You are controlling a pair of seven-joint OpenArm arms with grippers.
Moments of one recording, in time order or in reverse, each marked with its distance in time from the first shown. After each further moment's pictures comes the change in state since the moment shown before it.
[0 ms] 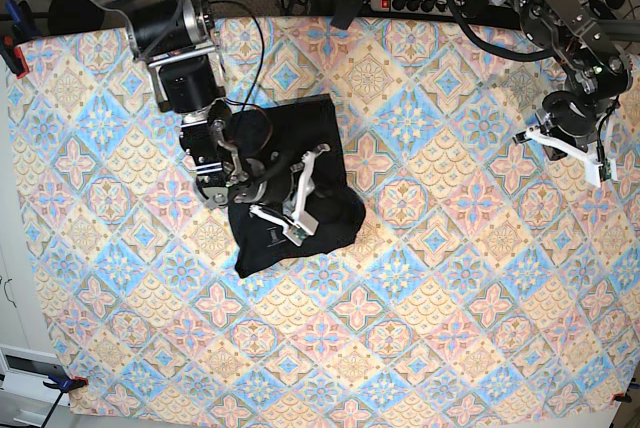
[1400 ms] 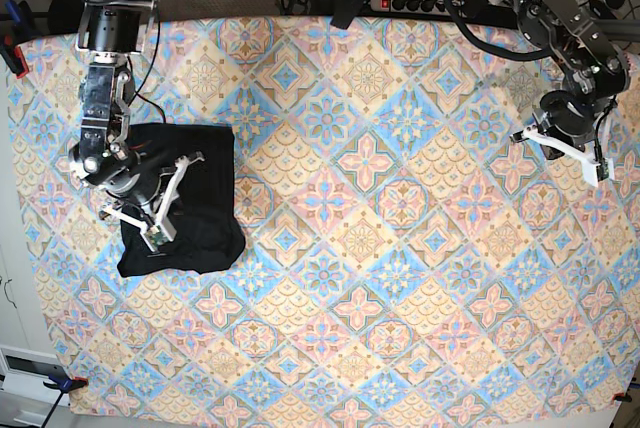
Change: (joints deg) left arm 0.0 0.6 0.3 0.0 0.0 -0.2 0.2; right arm -16.9 11.2 22.9 39.8 -2.9 -1.3 -16.8
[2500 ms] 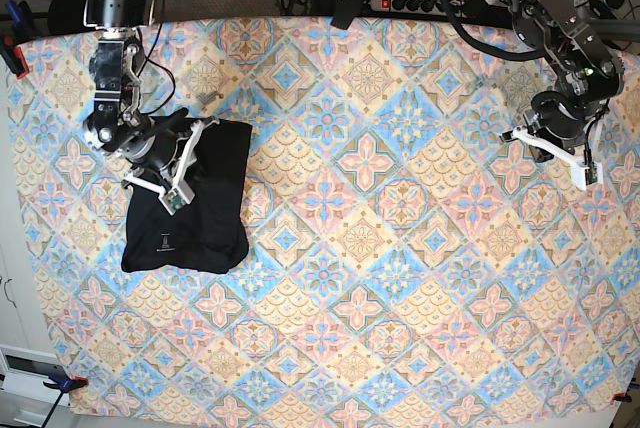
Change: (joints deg) left arm 1.4 0.0 3.1 0.0 -0.7 0.0 -0.2; right arm -4.2 -0.8 -1.2 -3.5 -0.1 2.3 8.0
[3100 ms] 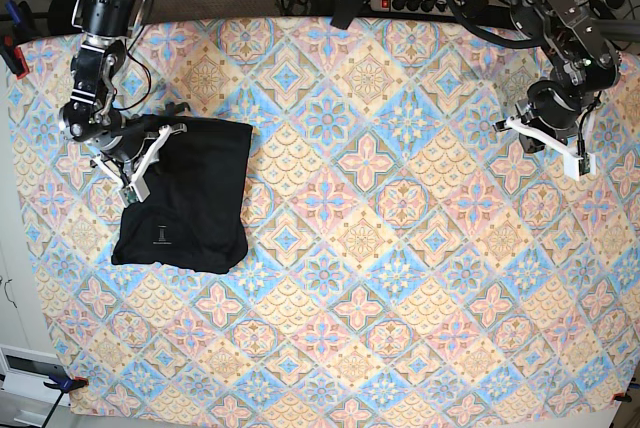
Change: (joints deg) left arm 2.5 -0.3 0.5 0.0 -3.8 0.0 0.0; right arm 2.6 1.2 9.0 -14.9 0.6 0.0 4.4
